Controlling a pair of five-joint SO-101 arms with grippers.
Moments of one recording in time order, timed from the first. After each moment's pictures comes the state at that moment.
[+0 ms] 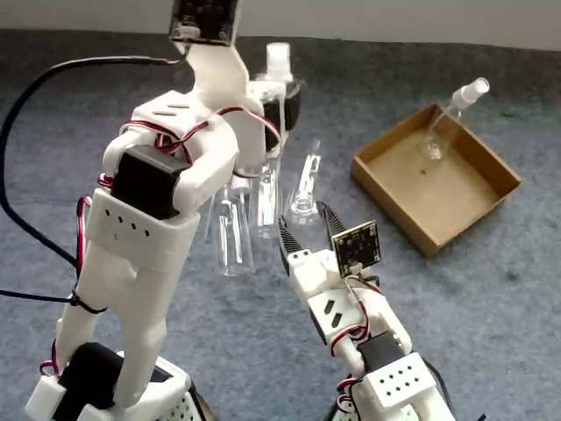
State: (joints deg) left arm 21.1 -16.4 -19.0 70.9 22.5; right arm -29.4 -79.5 95.8 3.7 -1.7
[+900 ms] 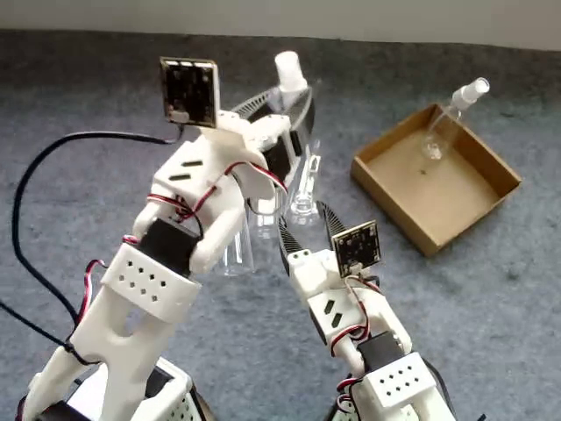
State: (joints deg) left arm 23.8 -38.2 30.3 23.5 26.0; right arm -29.4 -79.5 95.8 3.7 -1.7
